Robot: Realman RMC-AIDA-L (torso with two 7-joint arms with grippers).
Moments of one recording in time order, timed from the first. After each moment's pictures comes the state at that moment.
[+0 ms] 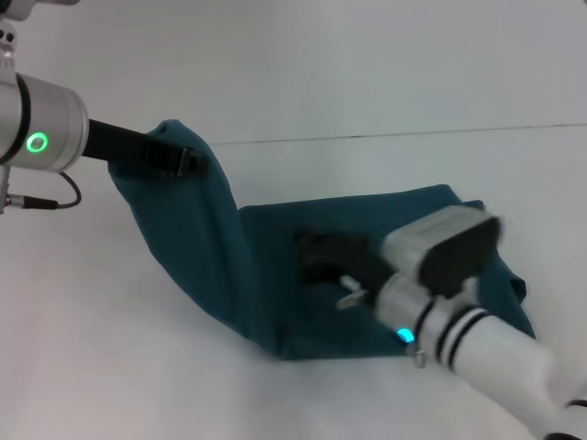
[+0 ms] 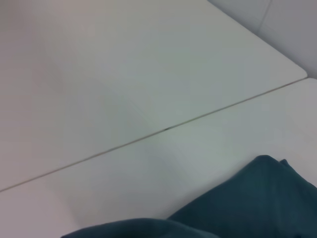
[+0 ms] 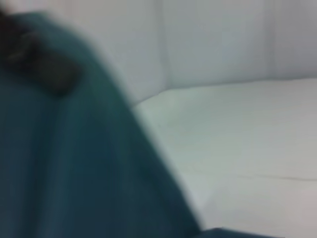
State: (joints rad) left arm -0.67 -2.16 1.10 1.54 2.54 1.47 -2.71; right arm 0.74 2.10 0.09 0.42 -1.72 -0.78 0.23
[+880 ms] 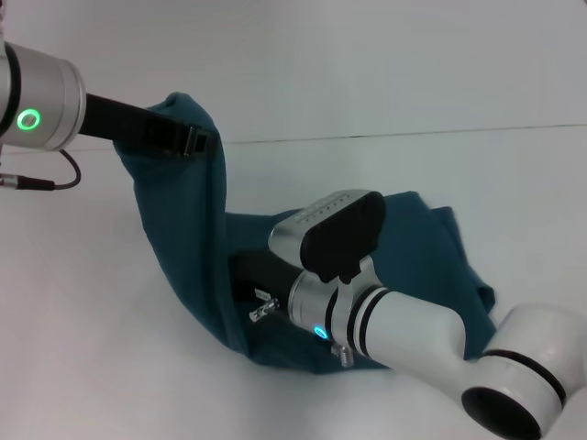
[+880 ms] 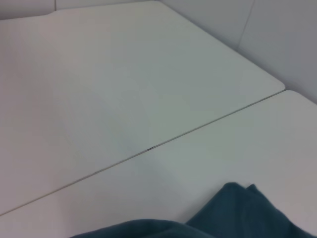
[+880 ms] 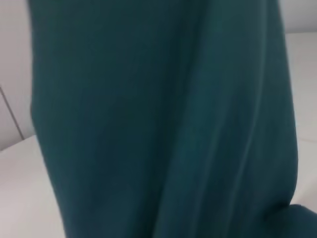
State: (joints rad) left arm -0.68 -2.16 1.09 1.64 2.51 1.53 -2.72; right arm 0.91 2.12 0.17 0.51 -1.79 -0.49 0.23
